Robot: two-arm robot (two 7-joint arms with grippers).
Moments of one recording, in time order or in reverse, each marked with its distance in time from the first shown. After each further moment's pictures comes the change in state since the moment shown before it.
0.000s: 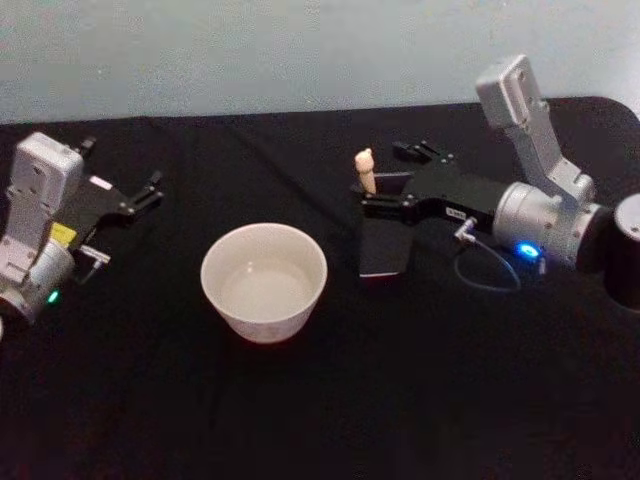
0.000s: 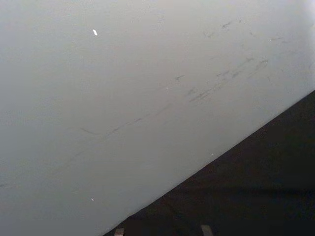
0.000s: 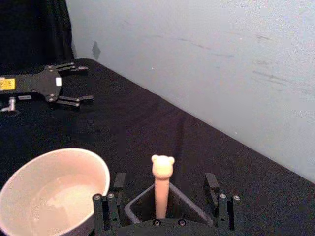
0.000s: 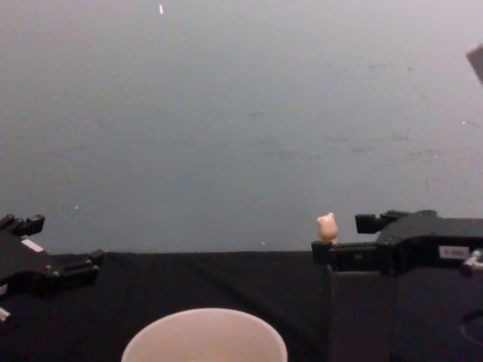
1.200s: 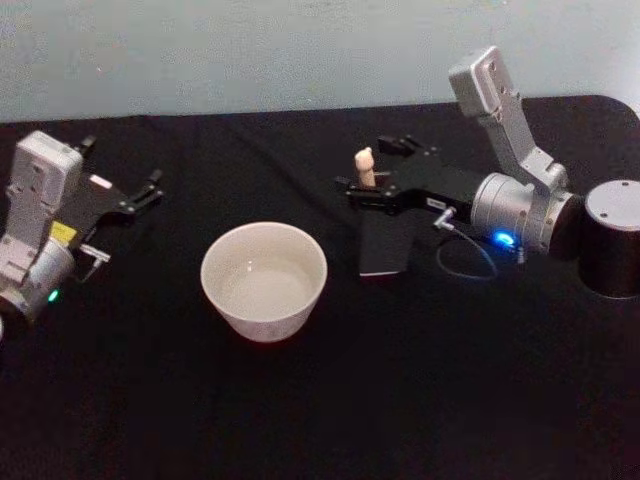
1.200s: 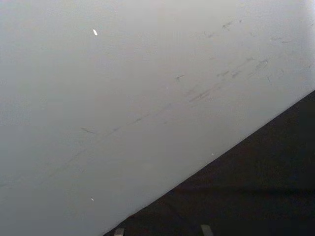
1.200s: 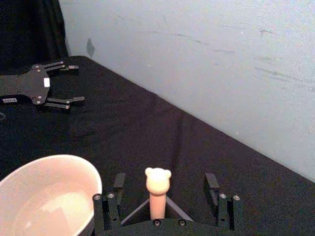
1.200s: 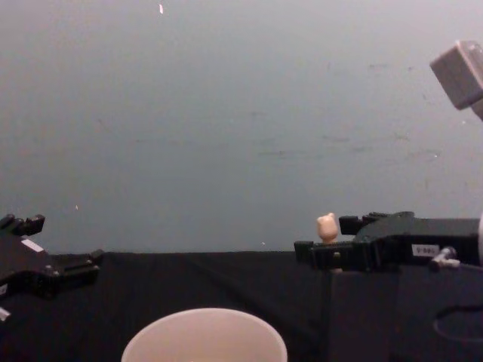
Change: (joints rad) left arm 0.000 0.000 0.000 0.000 0.000 0.000 0.000; right arm 0.046 -0.071 -0.004 0.073 -0.045 0.024 0.001
